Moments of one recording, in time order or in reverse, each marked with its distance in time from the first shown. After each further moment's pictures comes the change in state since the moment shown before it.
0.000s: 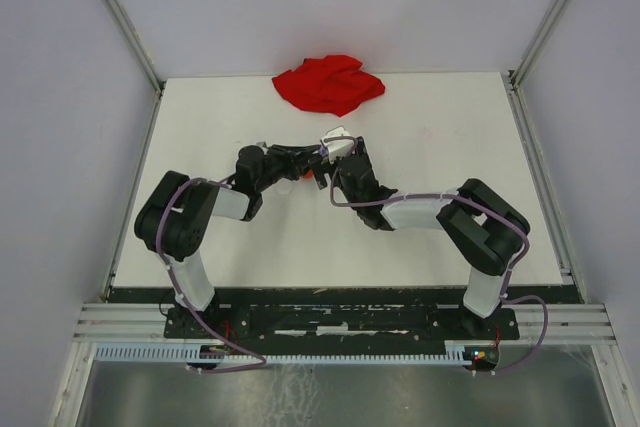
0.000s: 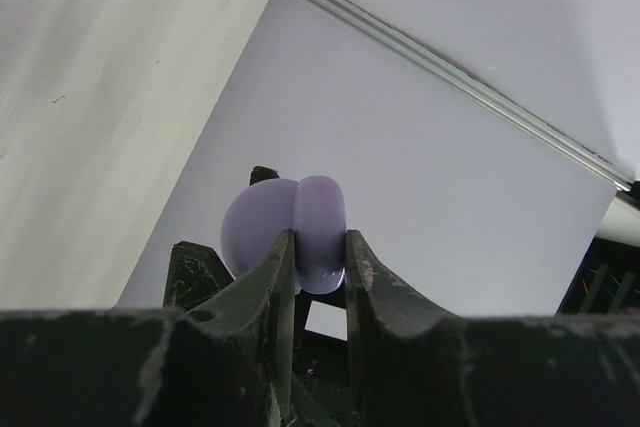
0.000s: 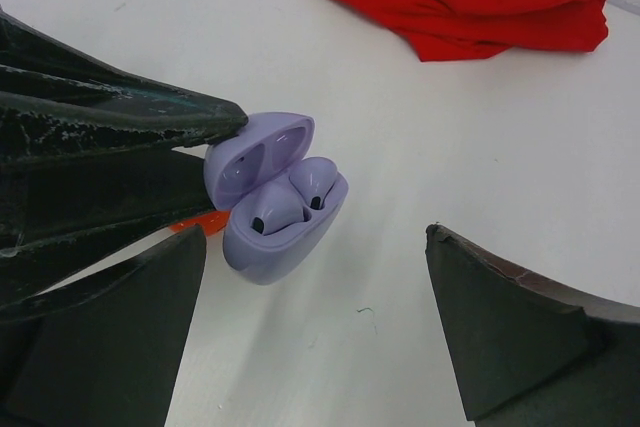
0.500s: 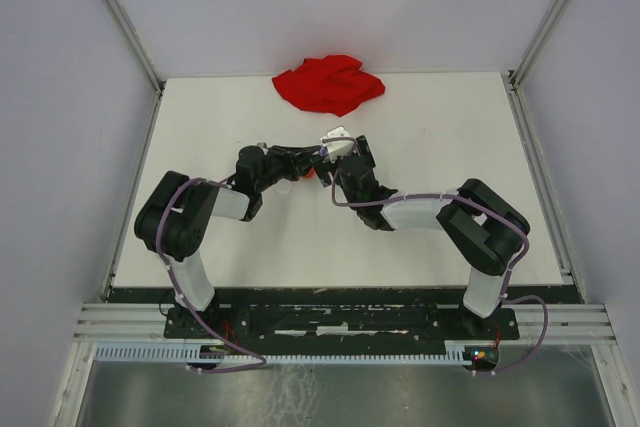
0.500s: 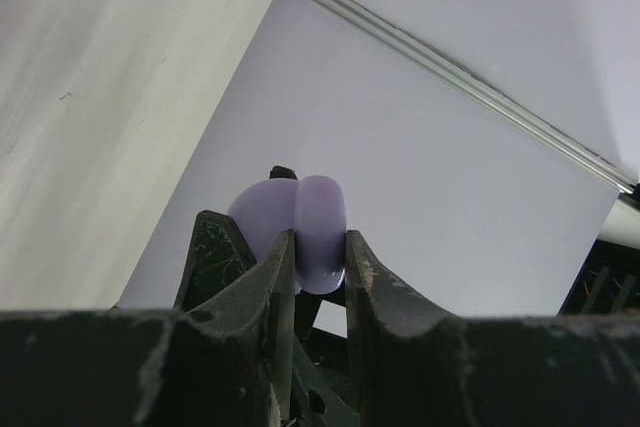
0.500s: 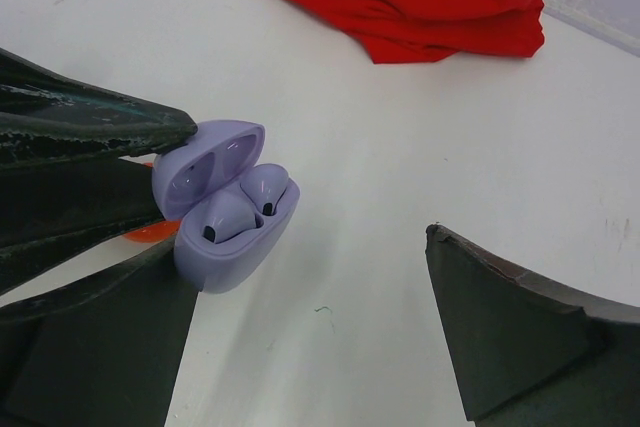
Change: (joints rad) left arm -0.001 -0.001 0.000 -0.010 0.010 0.000; right arm 0.000 0.000 -0.001 0.008 0.082 -0.074
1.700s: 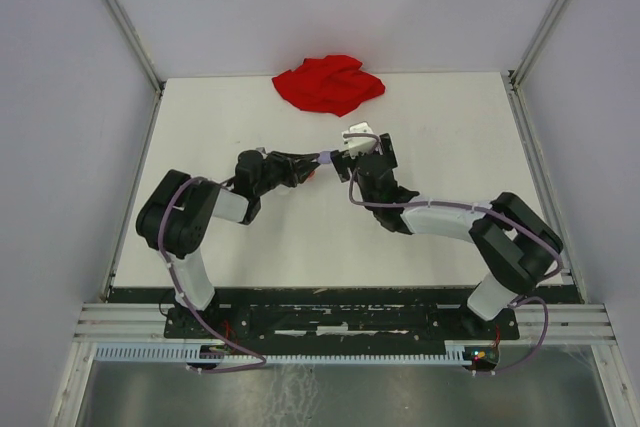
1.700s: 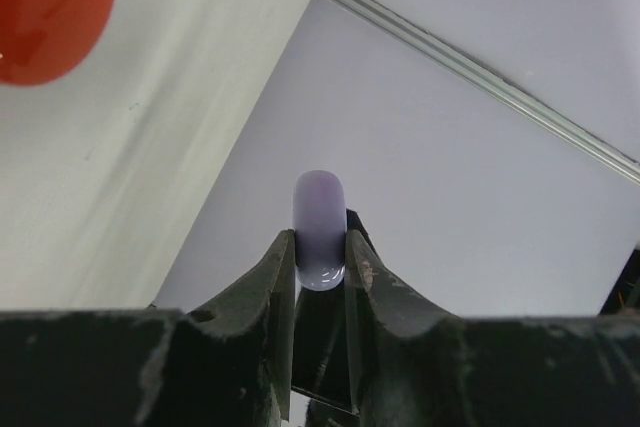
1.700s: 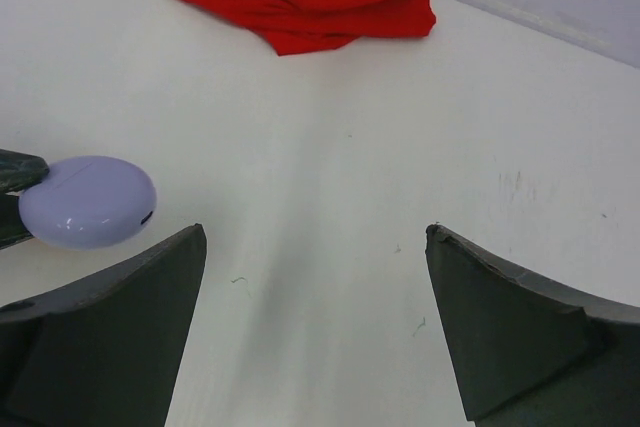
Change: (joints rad) left arm 0.013 0.019 -0.038 0.018 0.018 0.039; right arm -0.034 -0.162 -0.093 -0.051 0.097 -0.019
